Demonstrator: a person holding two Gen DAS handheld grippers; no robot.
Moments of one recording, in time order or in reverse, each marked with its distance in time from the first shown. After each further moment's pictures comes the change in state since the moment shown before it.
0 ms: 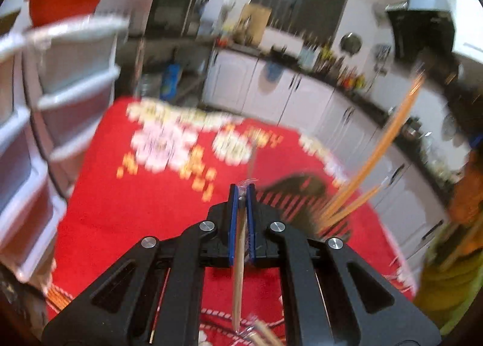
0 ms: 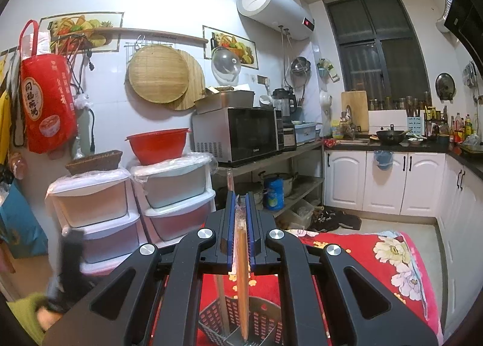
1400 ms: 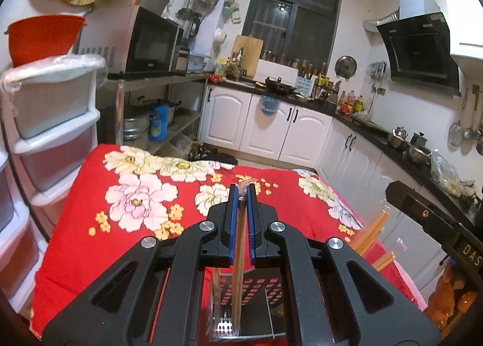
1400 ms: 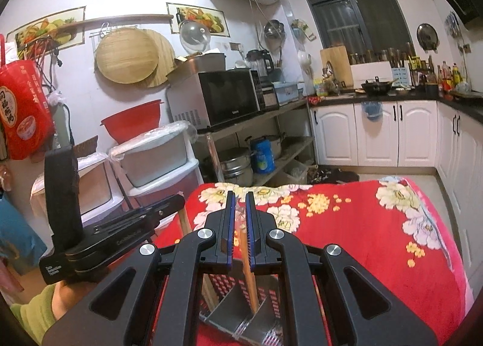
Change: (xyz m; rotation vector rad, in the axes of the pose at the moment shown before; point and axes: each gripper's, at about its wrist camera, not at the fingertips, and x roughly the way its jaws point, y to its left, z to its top) left arm 0.076 -0.032 0.032 0.051 -0.153 0.030; right arm 0.037 -0.041 -0.078 0.165 0.142 -0.047
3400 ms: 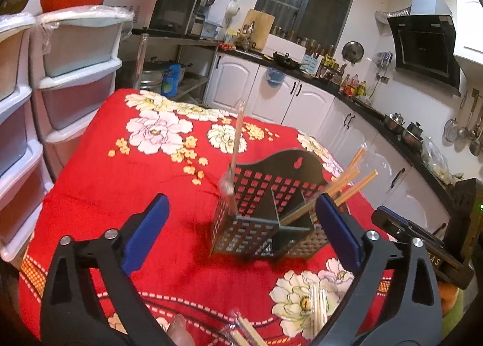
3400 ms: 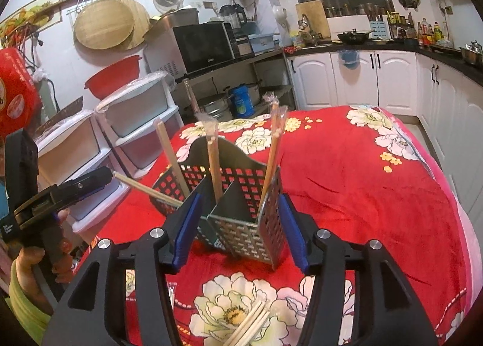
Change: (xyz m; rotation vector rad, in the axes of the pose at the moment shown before) left arm -0.069 0.016 -0.078 -0.088 0.131 -0.002; right arm -0.048 -0.023 -0.096 0.073 0.214 -0.070
